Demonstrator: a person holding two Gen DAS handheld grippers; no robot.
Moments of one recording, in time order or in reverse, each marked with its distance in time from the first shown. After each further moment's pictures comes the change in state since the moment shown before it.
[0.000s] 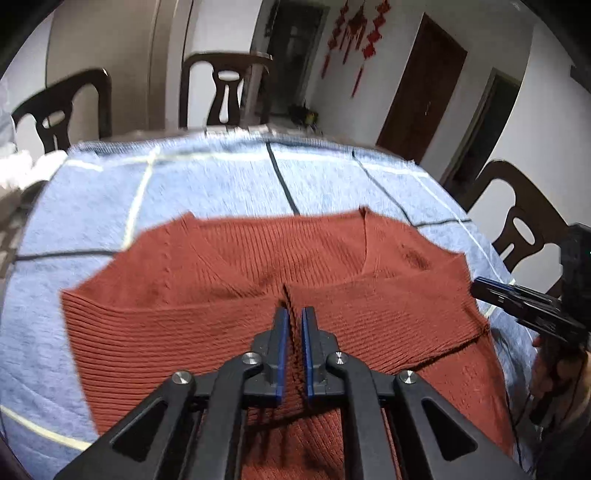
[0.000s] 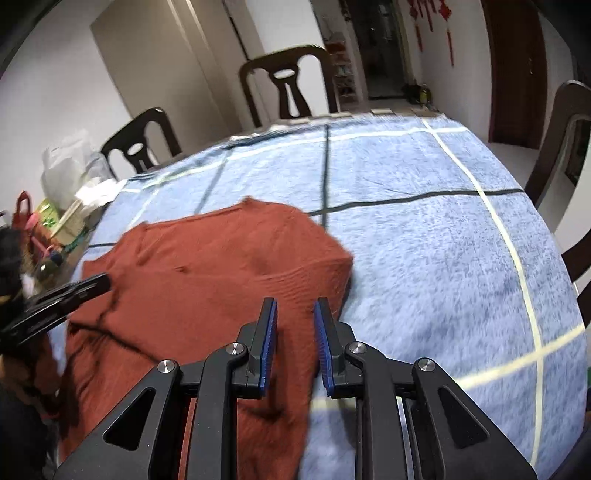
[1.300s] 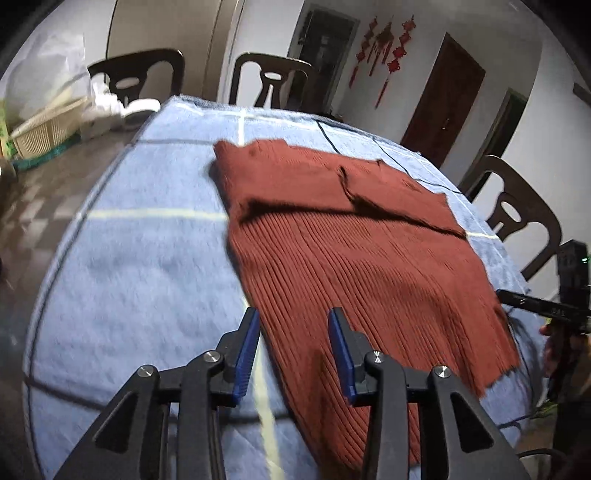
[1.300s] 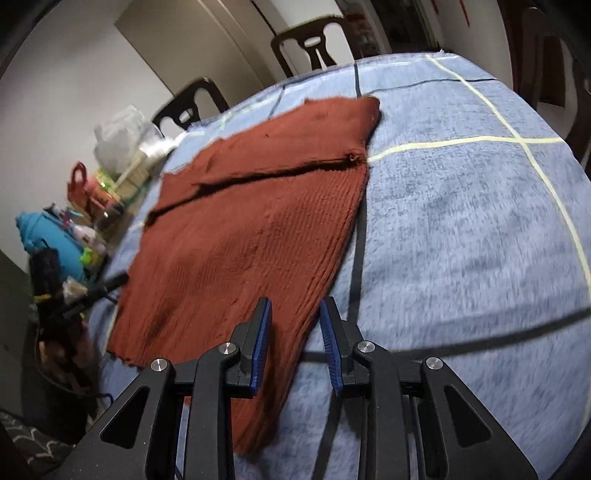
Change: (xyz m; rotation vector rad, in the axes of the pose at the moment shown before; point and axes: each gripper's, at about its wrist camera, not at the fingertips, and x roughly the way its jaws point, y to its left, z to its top) left arm -0.110 0.037 -0.140 -0.107 -0.006 0.040; right arm -0.089 0.022 -0.139 0.052 0.084 0.214
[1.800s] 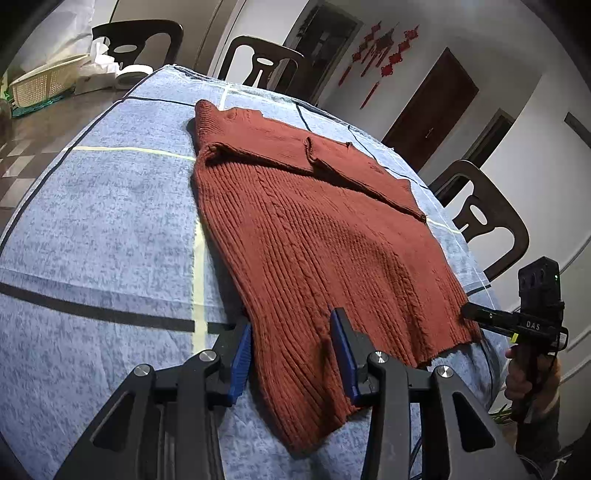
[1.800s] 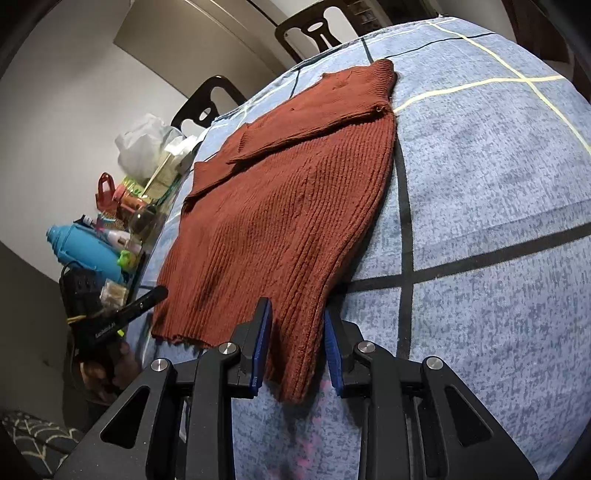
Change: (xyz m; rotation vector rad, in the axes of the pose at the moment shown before) left arm -0.010 -0.014 -0.036 -0.095 0.022 -0.129; right arm 0.003 0.015 -0.024 0.090 0.058 0.134
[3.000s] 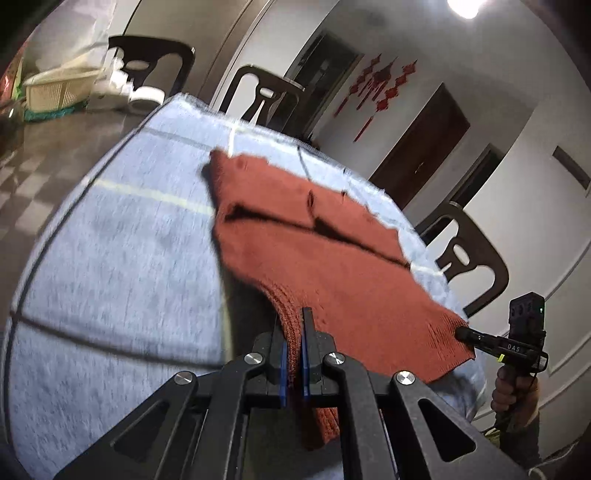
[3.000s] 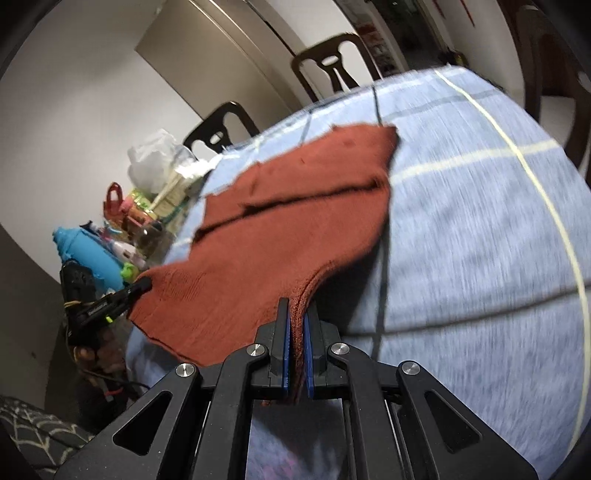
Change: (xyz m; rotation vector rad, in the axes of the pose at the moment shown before) left arm -0.037 0.022 0.032 -0.054 -0.126 -0.072; right arm -0.045 0.006 0.025 -0.083 -0.121 -0.006
